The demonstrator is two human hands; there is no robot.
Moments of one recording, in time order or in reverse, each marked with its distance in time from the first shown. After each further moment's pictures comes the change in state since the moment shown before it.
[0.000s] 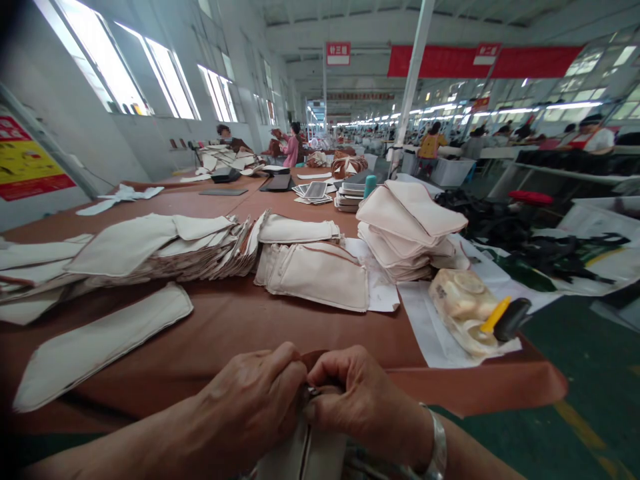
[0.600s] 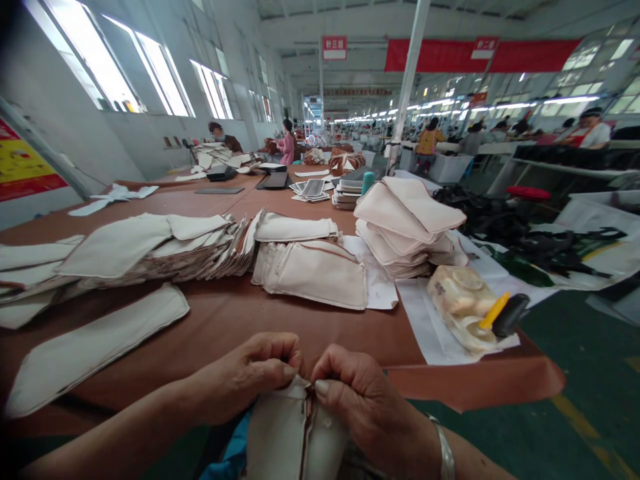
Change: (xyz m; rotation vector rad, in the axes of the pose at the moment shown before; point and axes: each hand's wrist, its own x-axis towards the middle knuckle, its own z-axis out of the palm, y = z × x) left_hand 0.017 -0.027 -0.002 -1.383 -0.207 -0.508; right_hand -0.012 0.007 -0.006 -0.104 0.060 -0.089
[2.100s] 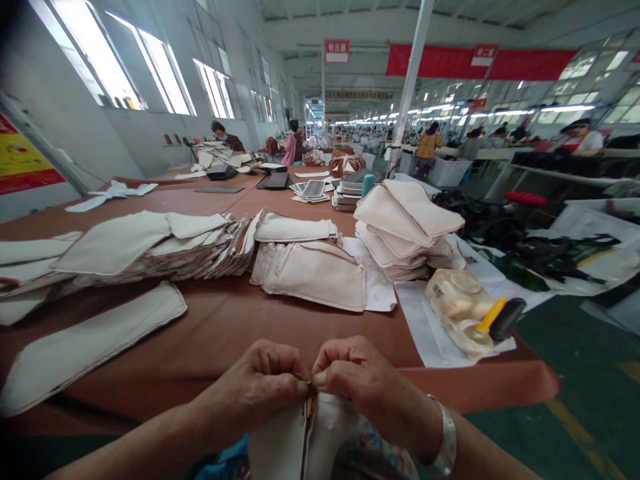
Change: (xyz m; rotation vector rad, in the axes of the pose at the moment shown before) left_hand 0.003 -0.013 0.025 -0.218 0.091 -0.101; right_hand 0.016 -0.008 -0.008 0.106 -0.006 0.161
